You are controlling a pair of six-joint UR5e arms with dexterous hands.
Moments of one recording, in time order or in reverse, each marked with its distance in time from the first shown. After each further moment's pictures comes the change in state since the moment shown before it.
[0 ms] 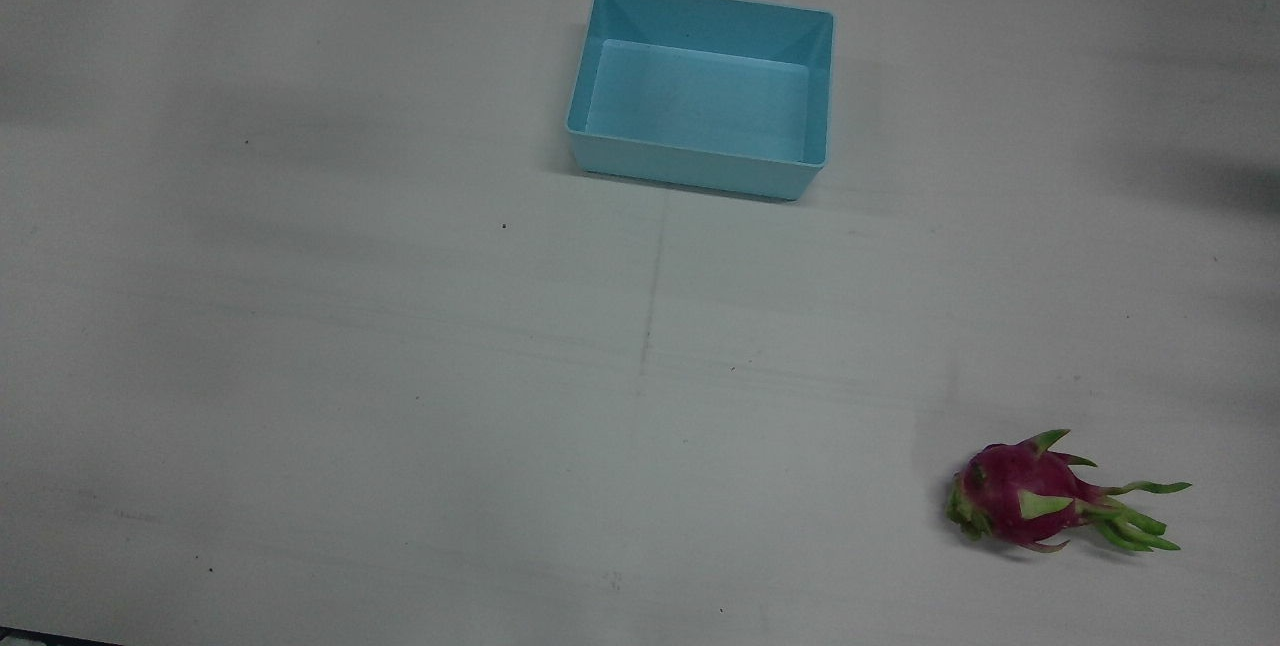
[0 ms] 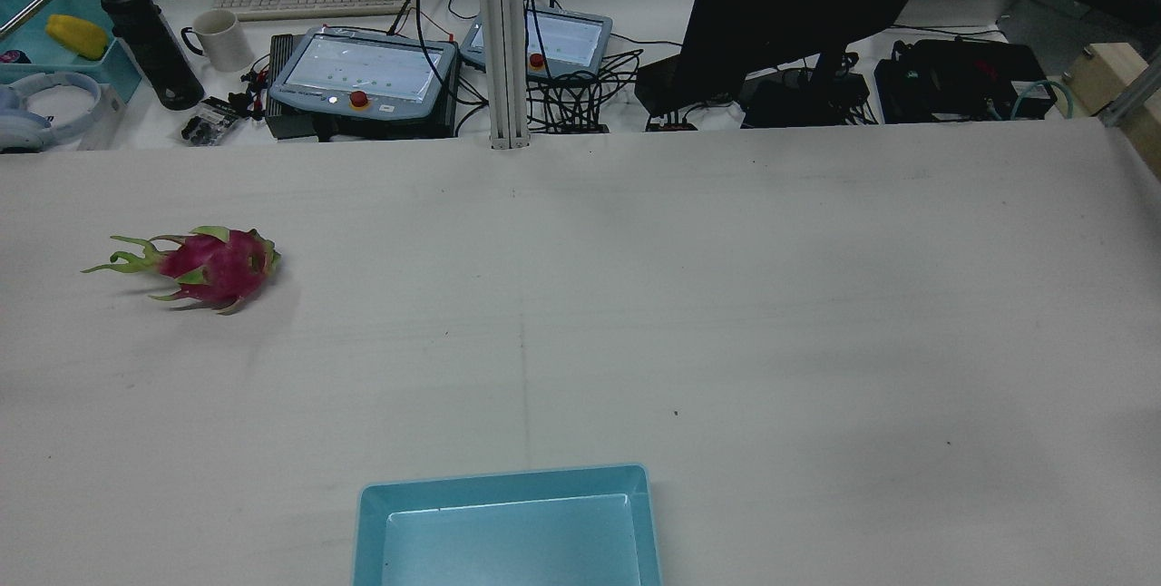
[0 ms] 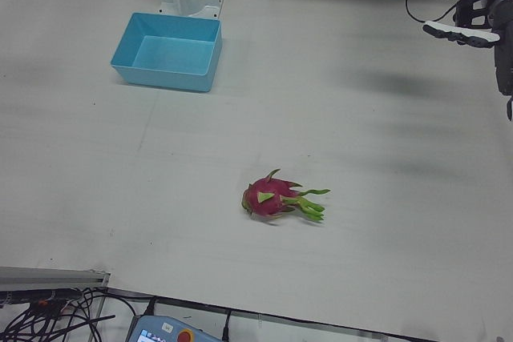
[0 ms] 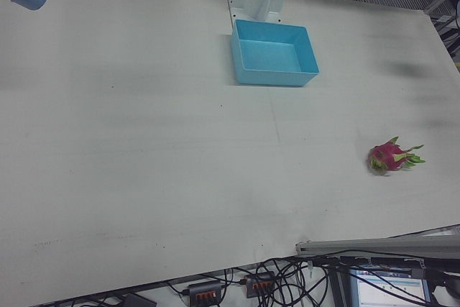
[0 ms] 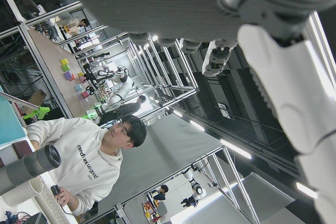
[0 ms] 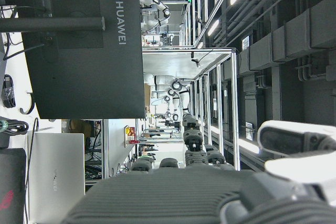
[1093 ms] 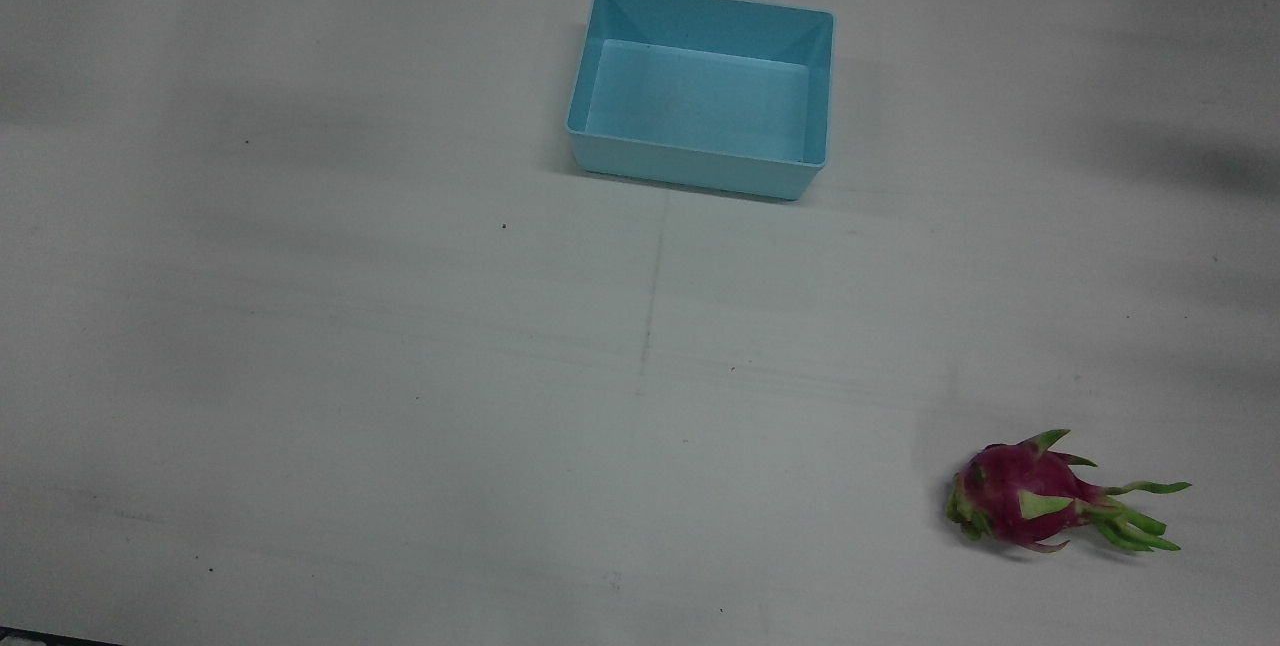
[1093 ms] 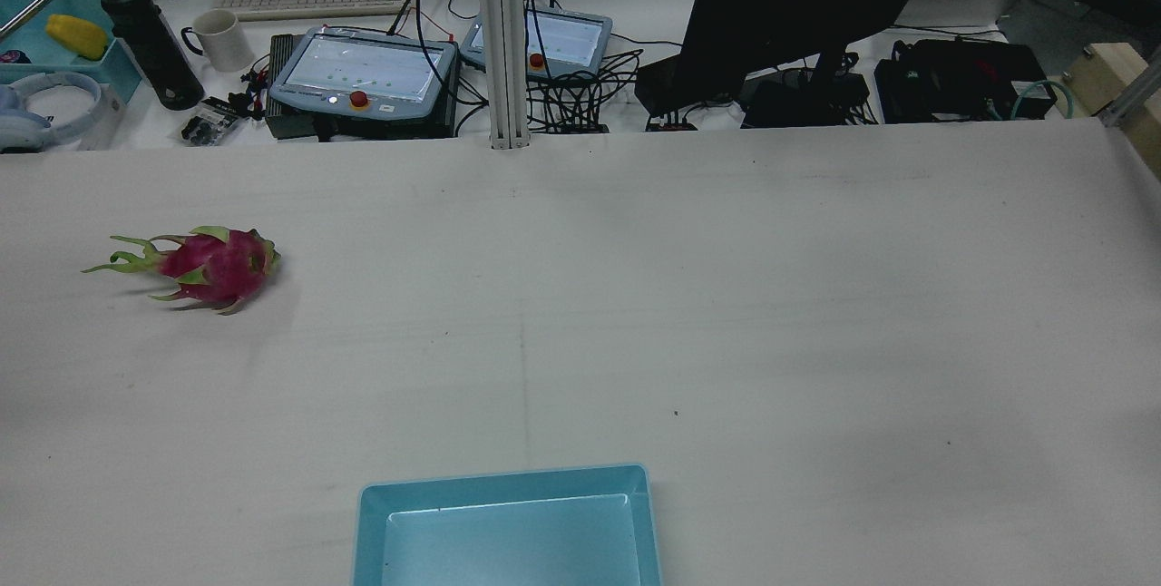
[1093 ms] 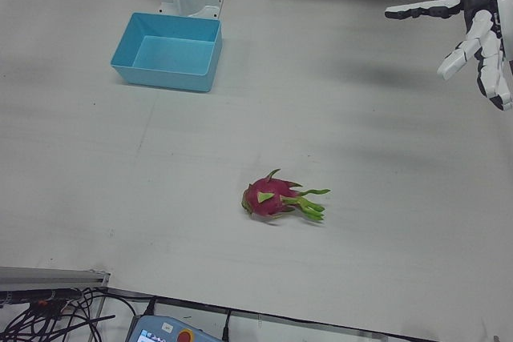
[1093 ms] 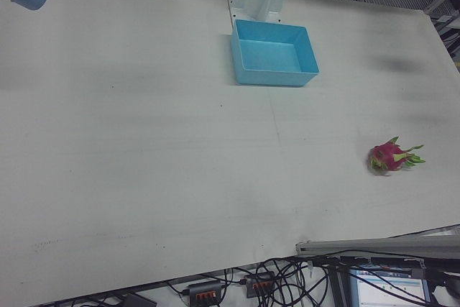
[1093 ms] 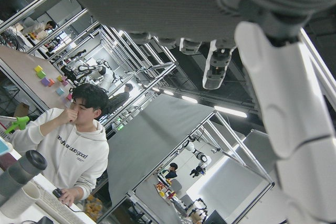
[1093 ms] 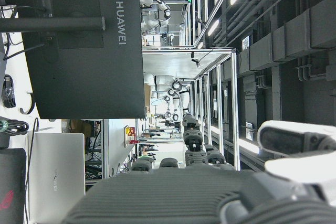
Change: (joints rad) left arm 0.013 -0.020 -0.199 0.172 0.058 0.250; right arm 0.000 0.000 0.000 0.000 0.000 0.000
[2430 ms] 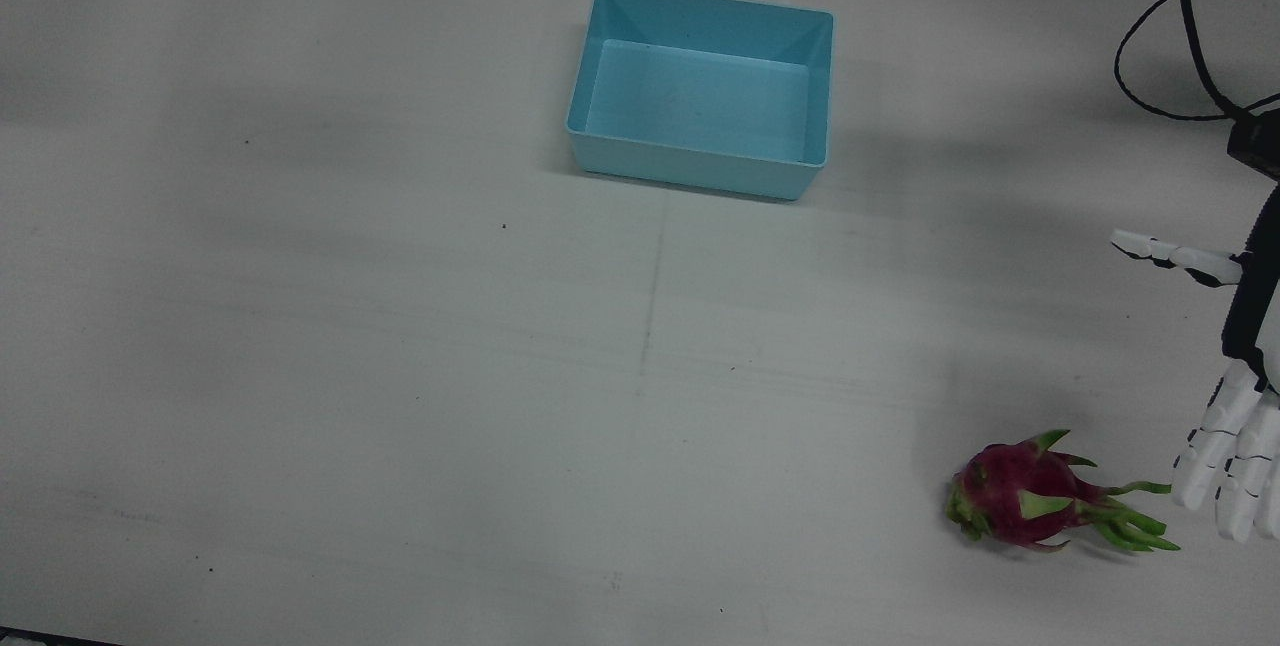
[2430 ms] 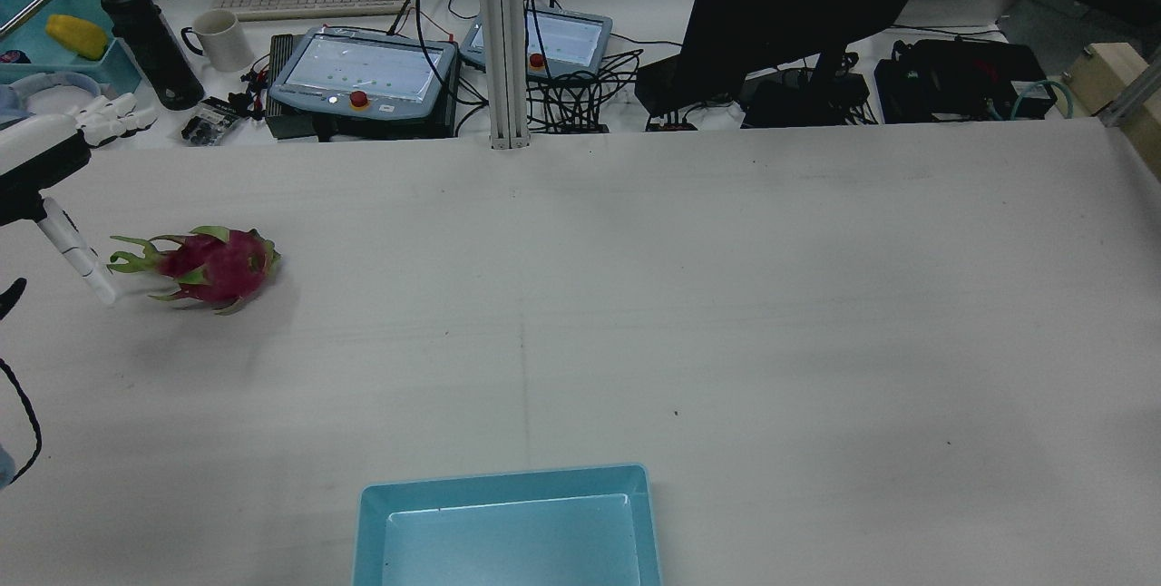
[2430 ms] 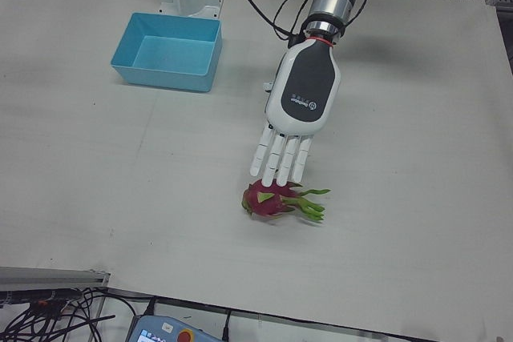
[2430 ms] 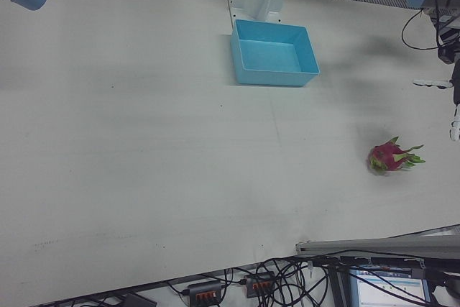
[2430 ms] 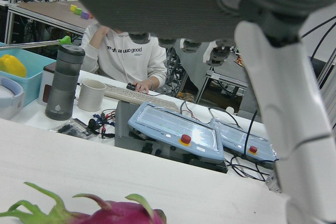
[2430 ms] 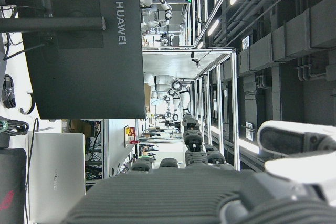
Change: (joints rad) left arm 0.486 -0.605 0.119 0.878 -0.162 0.459; right arm 0.000 0.000 0.000 0.000 0.000 0.001
